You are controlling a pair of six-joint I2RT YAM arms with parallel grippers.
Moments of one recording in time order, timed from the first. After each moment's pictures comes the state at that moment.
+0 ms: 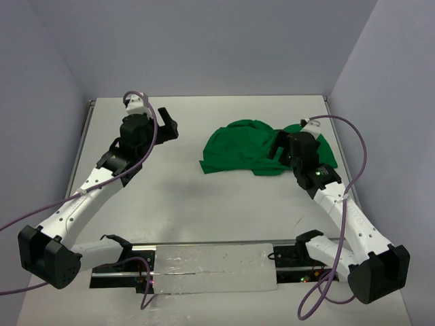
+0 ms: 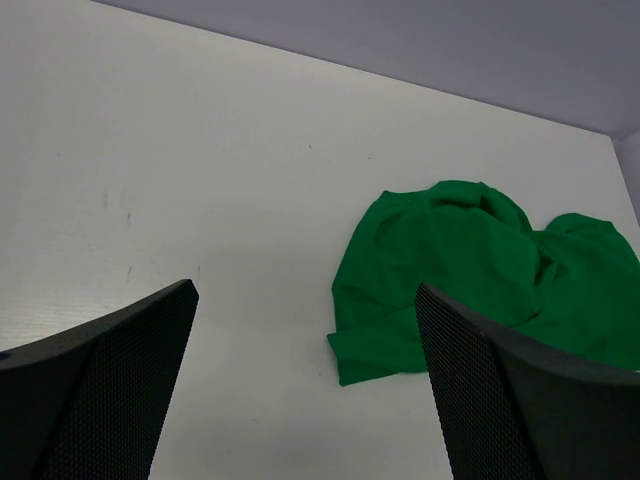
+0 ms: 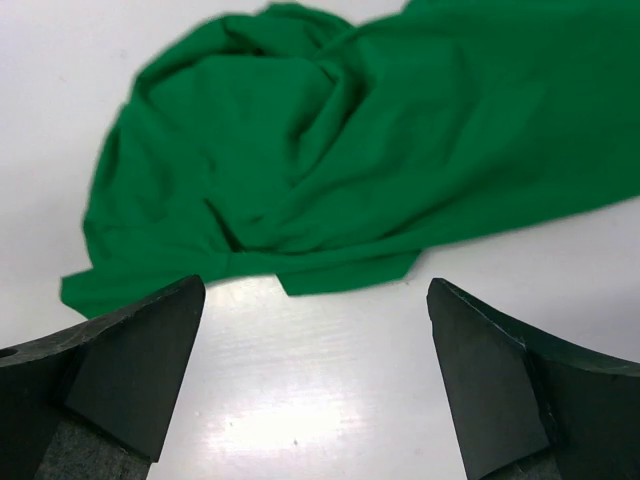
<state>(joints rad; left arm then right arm) -0.50 1.18 1.05 -0.18 -0.32 -0.49 0.31 0.98 0.84 -0.41 0.33 0.49</state>
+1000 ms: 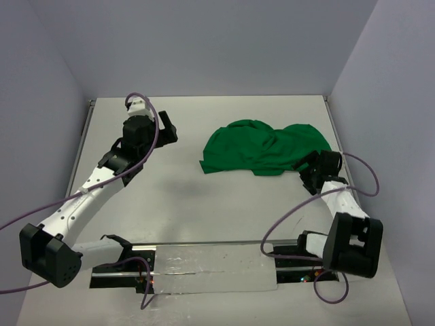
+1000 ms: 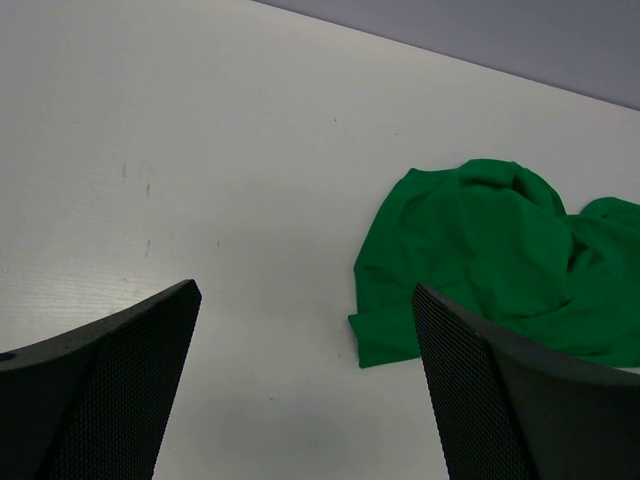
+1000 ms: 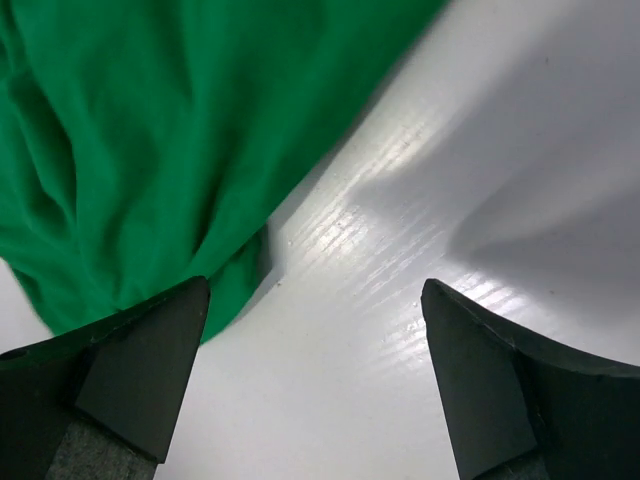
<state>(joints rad) -0.50 1.19 1.04 -0.24 -0.34 -0.50 -0.23 1.16 0.54 -0.20 -0.09 0.78</state>
